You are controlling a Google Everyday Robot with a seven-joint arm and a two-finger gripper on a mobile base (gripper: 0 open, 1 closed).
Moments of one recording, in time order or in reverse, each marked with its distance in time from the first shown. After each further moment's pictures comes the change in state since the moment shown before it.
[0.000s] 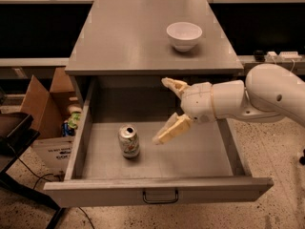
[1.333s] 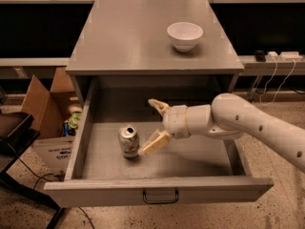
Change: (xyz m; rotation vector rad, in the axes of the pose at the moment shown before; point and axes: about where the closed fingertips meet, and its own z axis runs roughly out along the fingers) arm 0.084 -0.005 0.087 -0.021 -0.037 0.053
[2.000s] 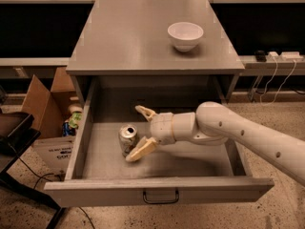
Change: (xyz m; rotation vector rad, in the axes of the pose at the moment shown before) arm 0.007 0.017 0.045 -0.042 -0.056 -0.025
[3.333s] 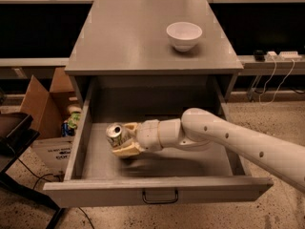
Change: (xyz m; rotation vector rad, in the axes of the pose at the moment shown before) arm -0.001 0.026 0.042 -0.065 -0.039 0.042
